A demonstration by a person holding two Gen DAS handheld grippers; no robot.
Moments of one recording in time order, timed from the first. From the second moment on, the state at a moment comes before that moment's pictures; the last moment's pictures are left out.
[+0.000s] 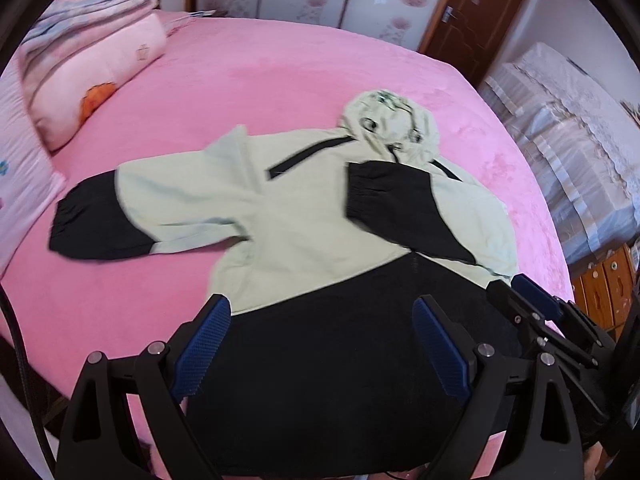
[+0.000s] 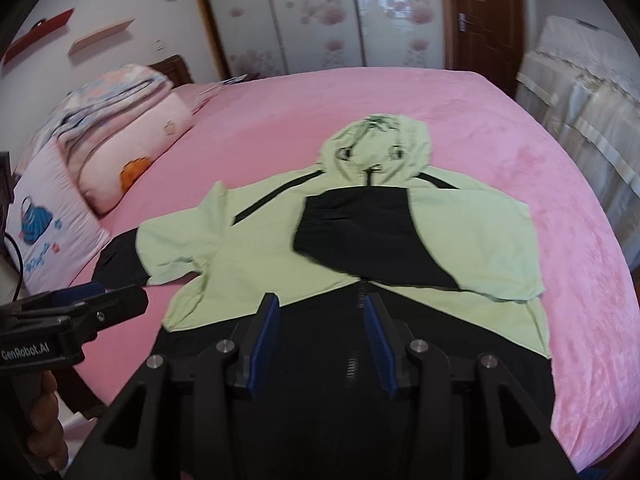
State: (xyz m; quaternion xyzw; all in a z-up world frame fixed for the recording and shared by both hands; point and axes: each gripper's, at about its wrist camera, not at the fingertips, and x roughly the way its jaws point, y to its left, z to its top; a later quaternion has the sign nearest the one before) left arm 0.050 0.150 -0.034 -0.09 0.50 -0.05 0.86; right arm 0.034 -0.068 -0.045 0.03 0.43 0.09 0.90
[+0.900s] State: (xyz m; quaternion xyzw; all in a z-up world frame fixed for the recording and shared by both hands) left arm 0.096 0.497 -0.213 -0.41 0.47 0.13 0.77; right arm 0.139 0.144 -0.109 -0.04 0.44 0.18 0.88
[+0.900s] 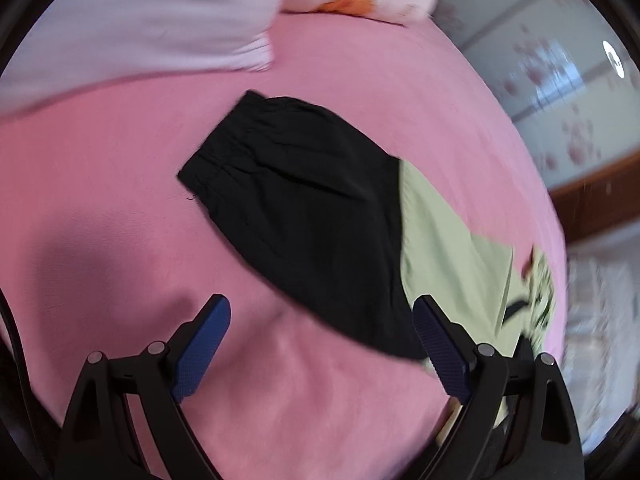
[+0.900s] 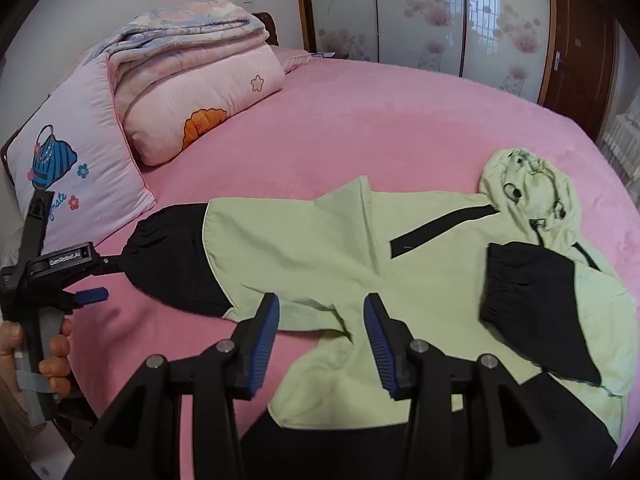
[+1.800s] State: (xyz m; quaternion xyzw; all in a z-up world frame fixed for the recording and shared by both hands) left arm 0.186 0.335 -0.112 -0.22 0.37 0.11 0.90; right arm 0.150 0.049 -0.158 0.00 0.49 0.12 0.86
